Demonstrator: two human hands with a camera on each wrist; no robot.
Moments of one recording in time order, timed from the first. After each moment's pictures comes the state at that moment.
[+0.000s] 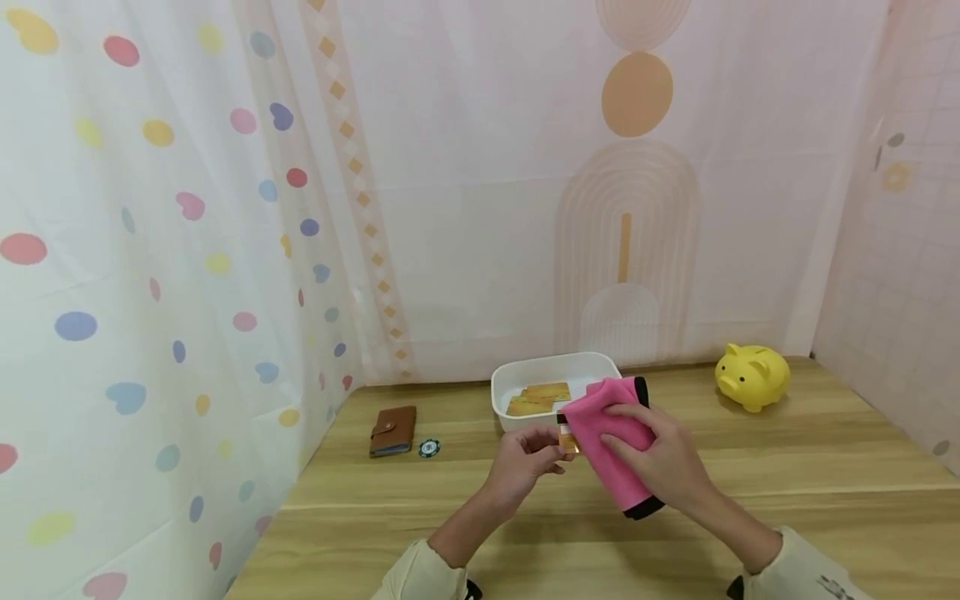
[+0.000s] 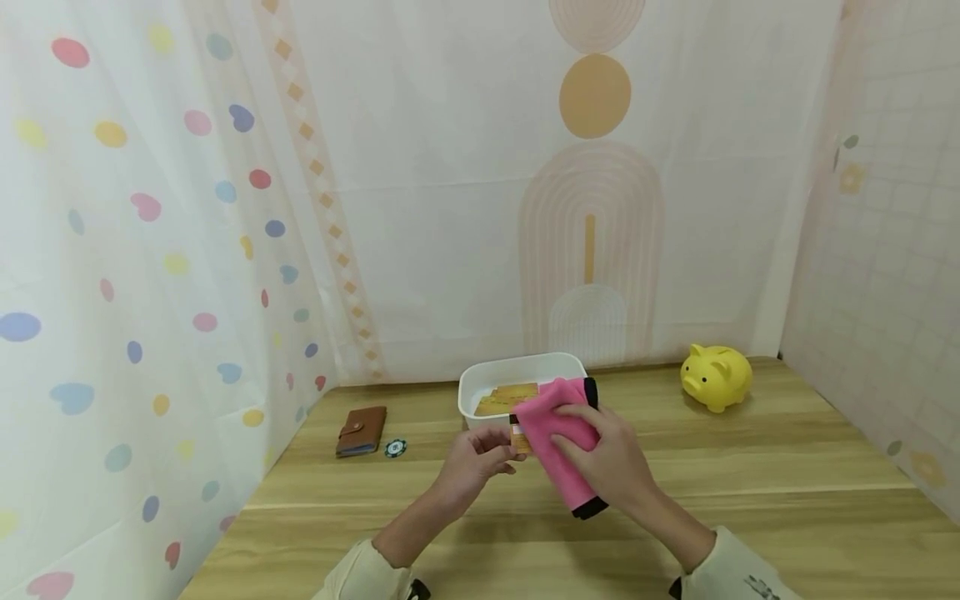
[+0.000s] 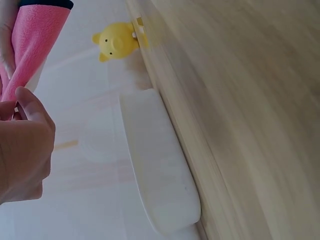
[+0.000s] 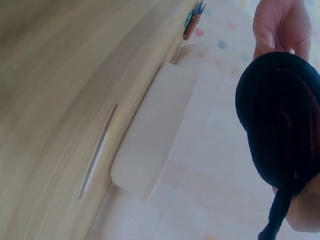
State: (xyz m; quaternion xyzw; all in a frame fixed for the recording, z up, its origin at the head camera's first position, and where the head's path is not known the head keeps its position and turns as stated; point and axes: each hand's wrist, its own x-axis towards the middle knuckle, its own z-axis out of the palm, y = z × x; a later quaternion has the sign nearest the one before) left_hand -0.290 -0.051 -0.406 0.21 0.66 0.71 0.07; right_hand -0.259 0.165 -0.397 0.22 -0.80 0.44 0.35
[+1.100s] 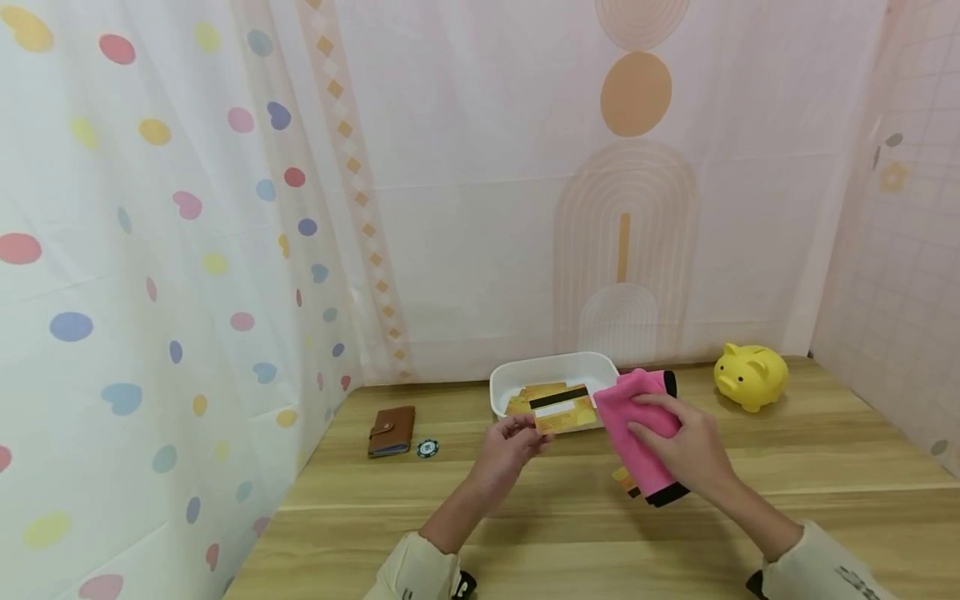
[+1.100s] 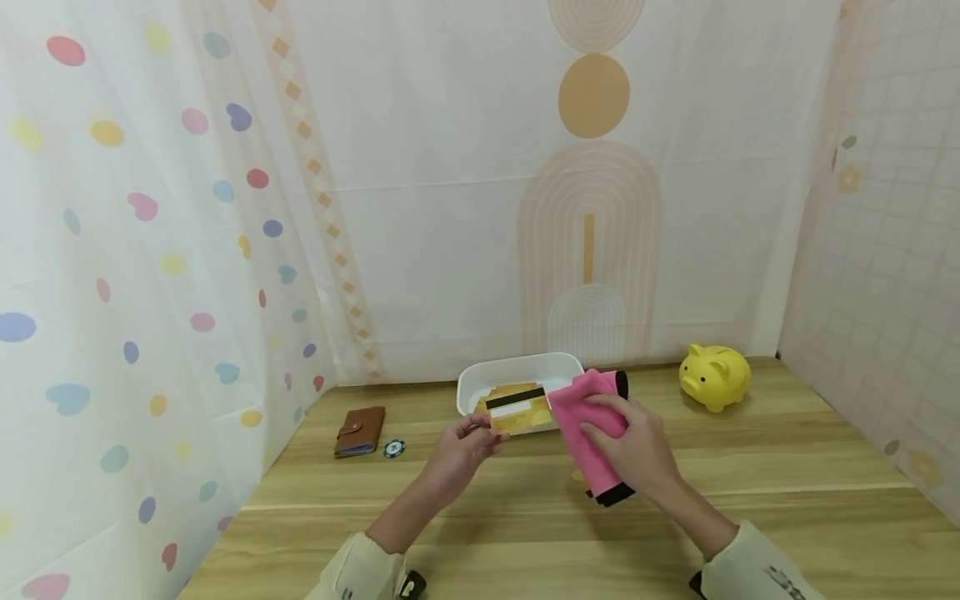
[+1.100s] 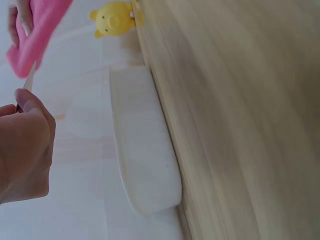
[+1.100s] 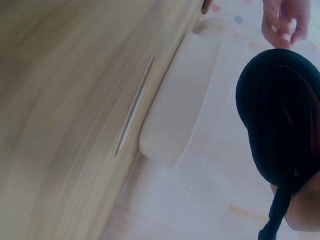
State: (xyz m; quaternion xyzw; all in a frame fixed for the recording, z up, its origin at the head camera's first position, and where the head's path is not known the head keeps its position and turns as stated) left_hand -0.314 -0.066 -0.410 0.14 0.60 0.78 0.09; right_hand -0.268 0.197 -0.399 0.14 -0.83 0.43 0.32
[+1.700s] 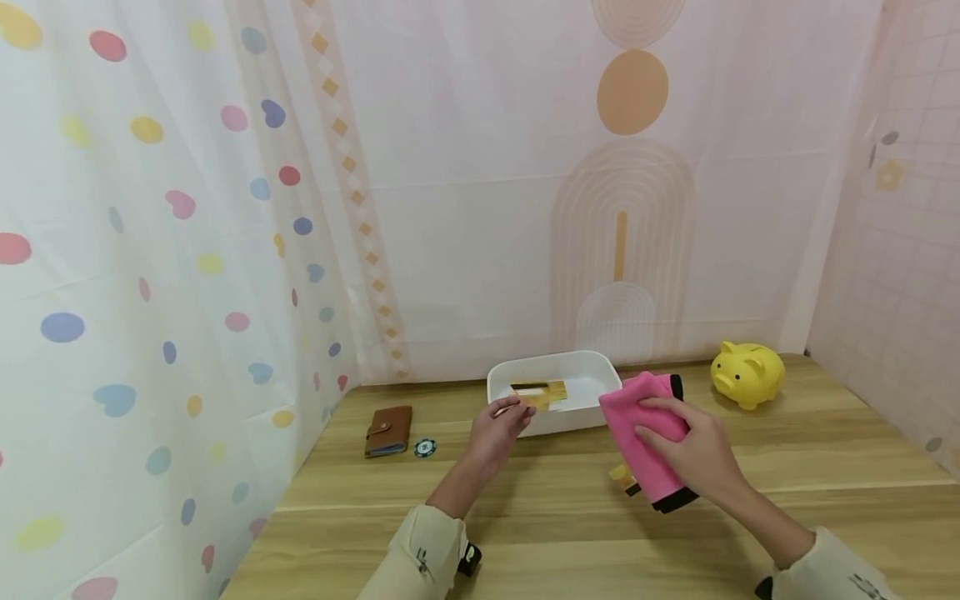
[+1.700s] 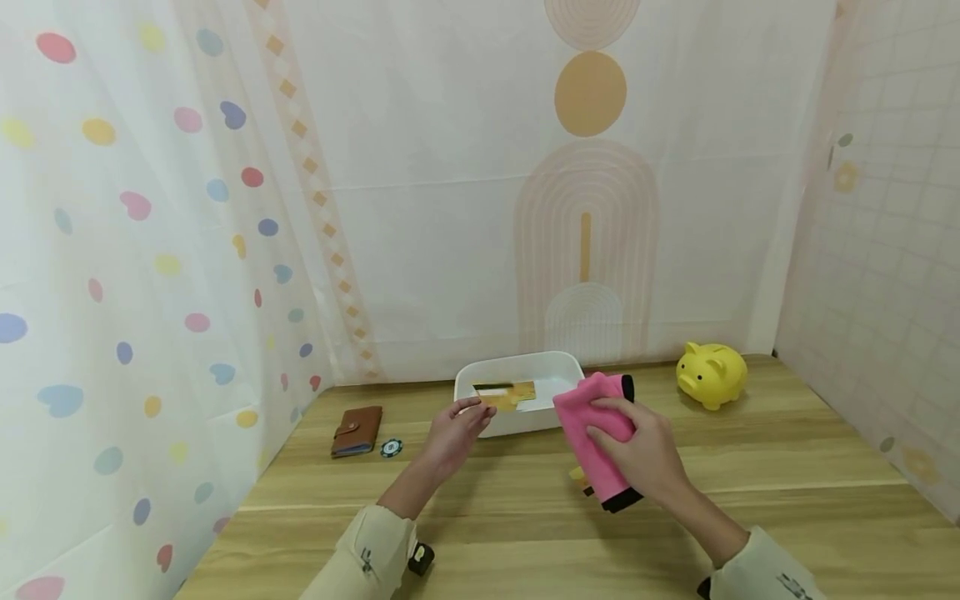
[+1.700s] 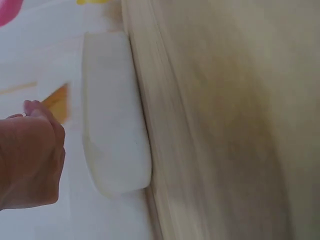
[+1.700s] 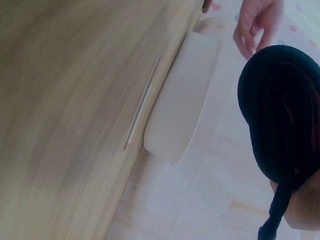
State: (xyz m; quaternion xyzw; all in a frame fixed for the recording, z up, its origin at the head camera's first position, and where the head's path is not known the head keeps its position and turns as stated) left_hand -0.360 -0.069 -0.423 0.07 0.55 0.83 0.06; right_hand -0.262 0.208 -0.403 0.13 -0.83 0.45 0.29
